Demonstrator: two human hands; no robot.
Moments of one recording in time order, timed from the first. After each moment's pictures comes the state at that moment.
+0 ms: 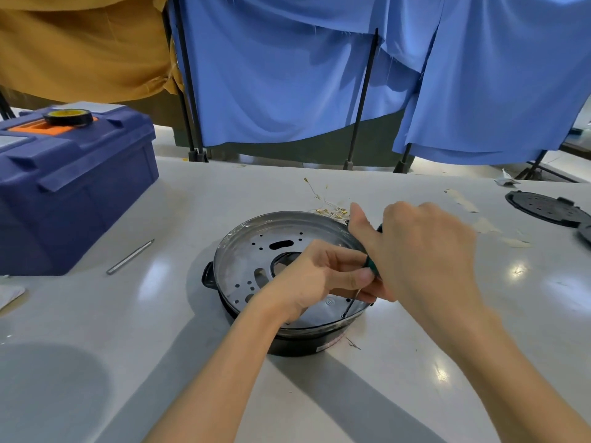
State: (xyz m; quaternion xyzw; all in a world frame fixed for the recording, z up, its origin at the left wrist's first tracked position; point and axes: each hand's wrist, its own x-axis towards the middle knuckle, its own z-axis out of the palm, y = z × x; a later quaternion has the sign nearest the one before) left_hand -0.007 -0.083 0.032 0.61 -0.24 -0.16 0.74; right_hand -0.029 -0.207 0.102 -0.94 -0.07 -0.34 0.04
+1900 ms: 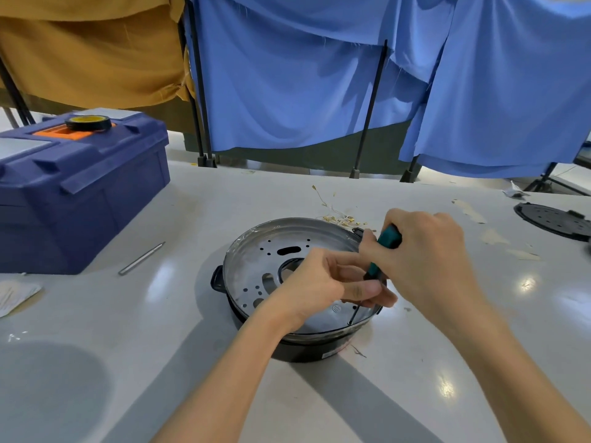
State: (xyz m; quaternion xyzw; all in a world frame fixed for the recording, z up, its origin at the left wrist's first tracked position) left_hand -0.012 -0.078 0.033 0.63 -0.23 -0.13 0.74; right_hand -0.020 -0.217 0.101 -0.93 -0.14 -0.28 0.19
